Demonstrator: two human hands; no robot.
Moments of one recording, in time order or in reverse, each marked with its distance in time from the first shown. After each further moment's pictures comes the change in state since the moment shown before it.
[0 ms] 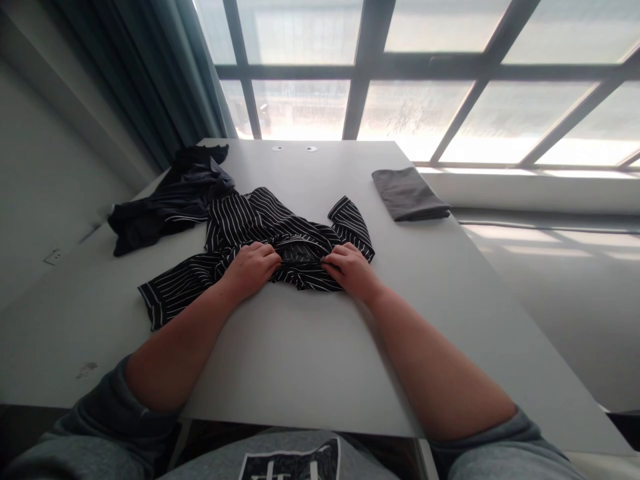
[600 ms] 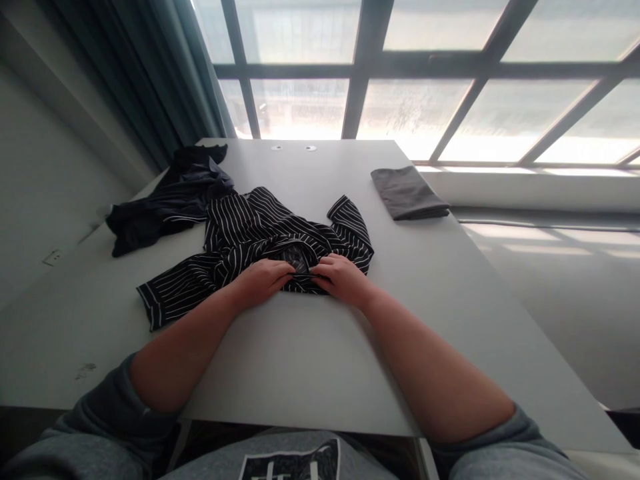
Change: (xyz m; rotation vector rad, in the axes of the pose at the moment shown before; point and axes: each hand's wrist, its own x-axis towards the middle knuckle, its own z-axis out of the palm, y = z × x) left_hand 0.001 0.019 0.008 -0.373 -0.127 0.137; right_hand 0.002 -0.022 0.004 0.035 -0.147 -0.142
